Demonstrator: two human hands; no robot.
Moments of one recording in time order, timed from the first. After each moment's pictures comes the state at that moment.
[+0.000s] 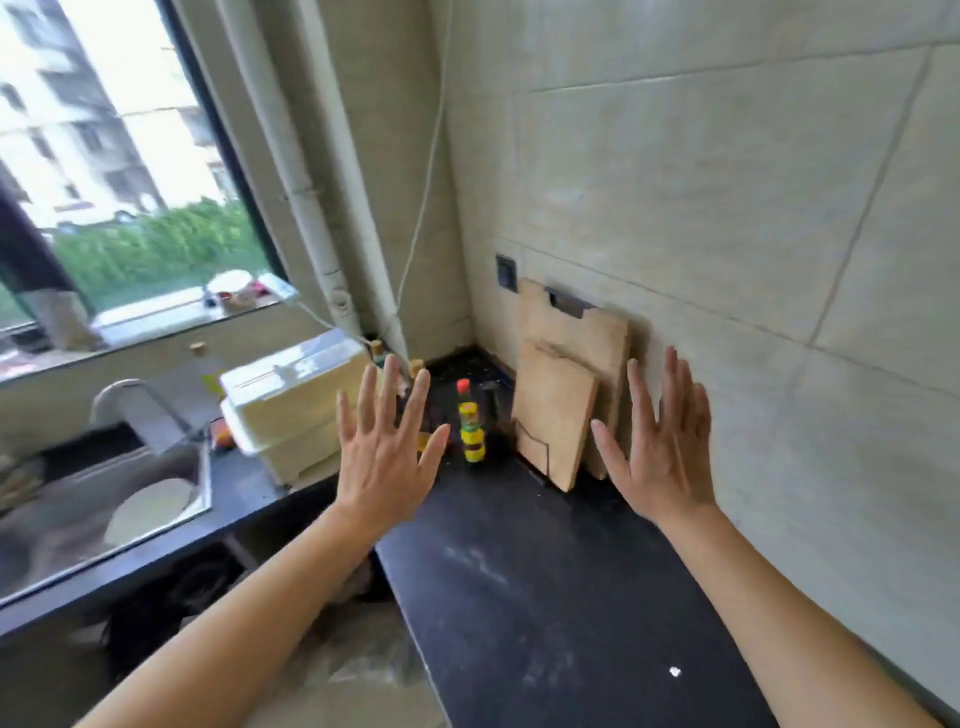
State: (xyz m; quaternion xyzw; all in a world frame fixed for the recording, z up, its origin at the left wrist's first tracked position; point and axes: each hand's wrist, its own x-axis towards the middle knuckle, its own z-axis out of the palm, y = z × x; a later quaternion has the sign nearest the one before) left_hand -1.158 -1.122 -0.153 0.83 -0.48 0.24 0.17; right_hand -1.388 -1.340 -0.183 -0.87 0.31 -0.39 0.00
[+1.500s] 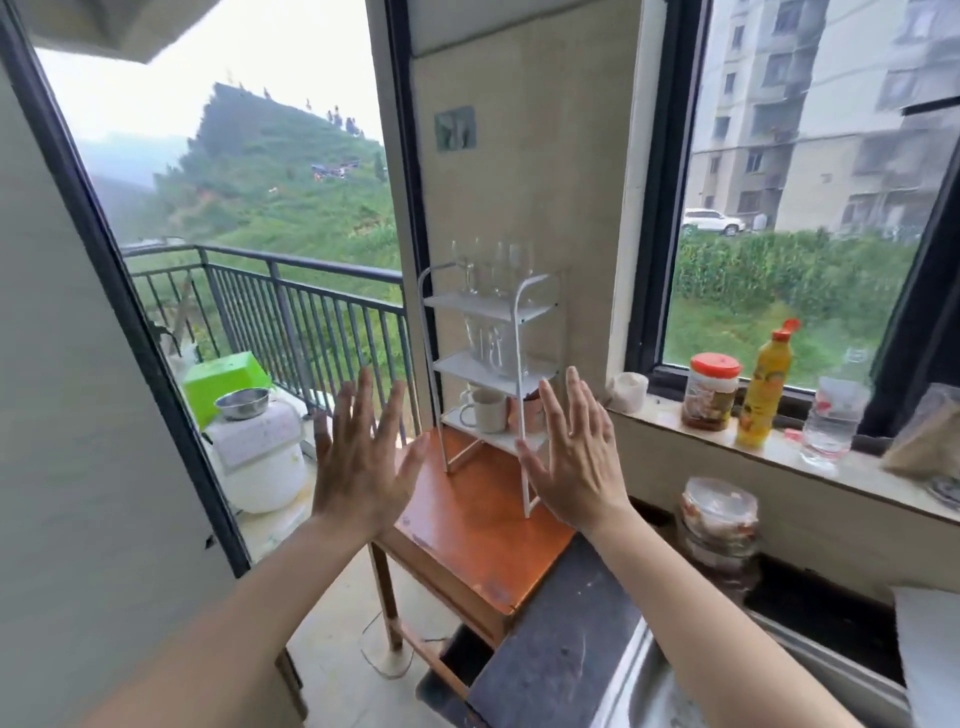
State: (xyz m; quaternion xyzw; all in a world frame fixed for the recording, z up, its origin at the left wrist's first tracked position) left_hand -0.514 -0.244 -0.081 0.93 0.15 0.32 0.02; right_hand -0.369 -0.462 -0.119 -0.87 -0.33 -0.28 0.24
